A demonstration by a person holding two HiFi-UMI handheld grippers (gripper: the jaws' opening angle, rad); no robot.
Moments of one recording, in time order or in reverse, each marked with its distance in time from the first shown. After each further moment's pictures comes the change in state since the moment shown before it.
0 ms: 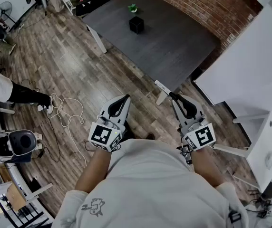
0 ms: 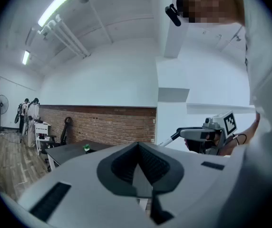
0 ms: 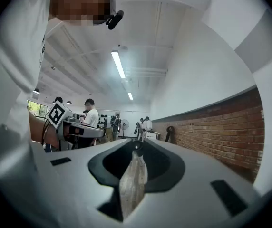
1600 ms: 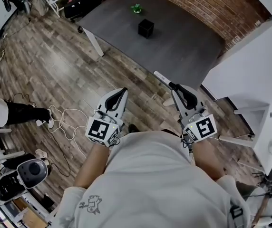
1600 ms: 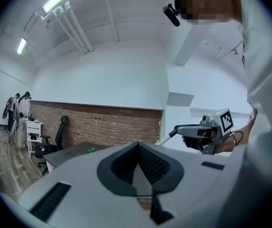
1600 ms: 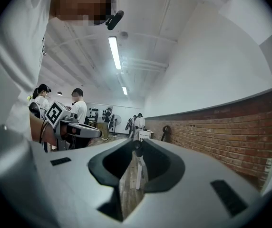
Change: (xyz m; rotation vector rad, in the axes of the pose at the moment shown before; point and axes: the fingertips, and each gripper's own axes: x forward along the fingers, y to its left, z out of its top) left arm 0.011 0.221 0.013 -0.014 -0.015 -0.118; right arm 0.212 0.033 0.003 -0.057 0.045 -0.107
